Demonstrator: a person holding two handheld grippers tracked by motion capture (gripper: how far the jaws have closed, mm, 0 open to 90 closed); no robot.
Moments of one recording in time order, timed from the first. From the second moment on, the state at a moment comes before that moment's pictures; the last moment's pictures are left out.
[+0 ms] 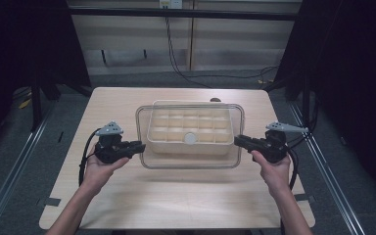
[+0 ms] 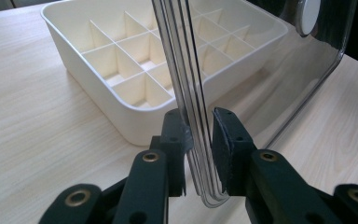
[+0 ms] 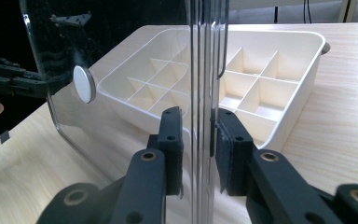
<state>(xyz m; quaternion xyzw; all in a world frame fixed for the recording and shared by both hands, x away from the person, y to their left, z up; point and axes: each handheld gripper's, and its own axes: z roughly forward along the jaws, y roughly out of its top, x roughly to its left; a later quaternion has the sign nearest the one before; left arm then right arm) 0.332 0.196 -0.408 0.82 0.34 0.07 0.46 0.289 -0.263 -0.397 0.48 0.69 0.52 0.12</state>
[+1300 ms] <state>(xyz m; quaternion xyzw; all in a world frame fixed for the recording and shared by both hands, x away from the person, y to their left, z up) 0.282 0.212 -0.432 0.83 0.33 0.03 0.44 0.231 -0.256 -0.421 0.47 0.71 0.52 0.08</state>
